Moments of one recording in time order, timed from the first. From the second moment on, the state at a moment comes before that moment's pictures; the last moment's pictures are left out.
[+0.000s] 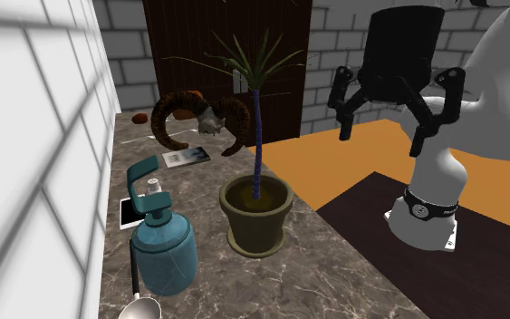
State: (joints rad) arm -0.06 -0.66 -0.05 -2.43 0.07 1.91 -0.19
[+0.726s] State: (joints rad) arm -0.13 -0.35 -0.16 -2.33 0.04 2.18 -0.26
